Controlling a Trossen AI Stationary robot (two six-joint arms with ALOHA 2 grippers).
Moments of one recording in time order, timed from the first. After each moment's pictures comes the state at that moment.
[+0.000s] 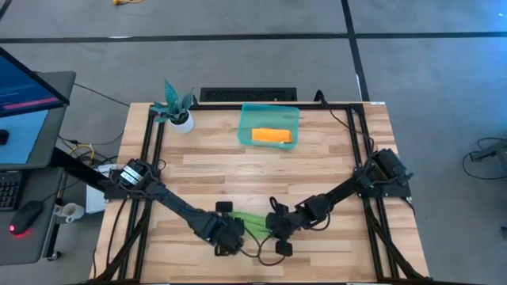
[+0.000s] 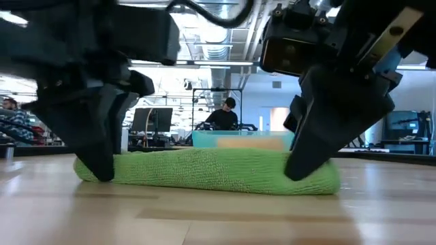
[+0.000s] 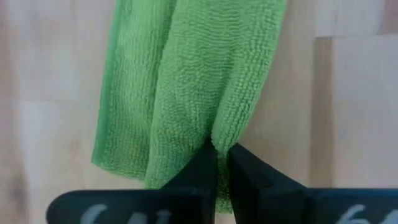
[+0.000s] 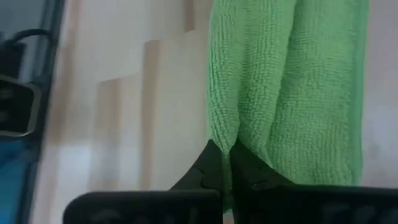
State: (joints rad) left arm -0.58 2.03 1.31 -0.76 -0.22 -0.54; right arm 0.53 1.94 0.99 0.02 0.00 0.57
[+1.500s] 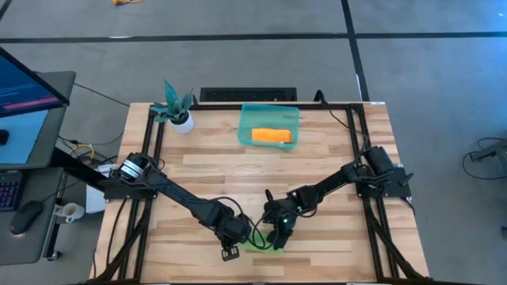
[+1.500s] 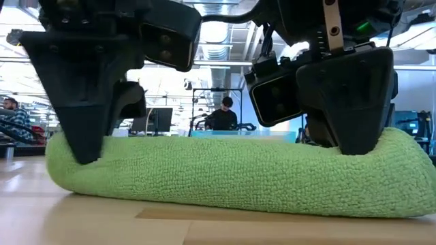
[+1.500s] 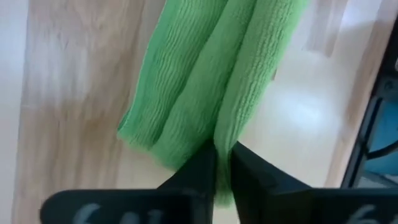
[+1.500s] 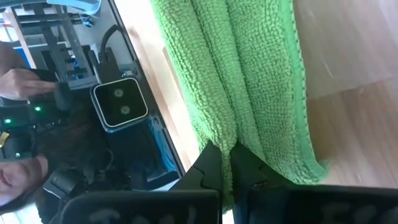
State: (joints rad) left arm -0.48 1.97 1.30 -0.60 0.18 -0.75; right arm 0.38 2.02 1.00 0.11 -0.67 1.06
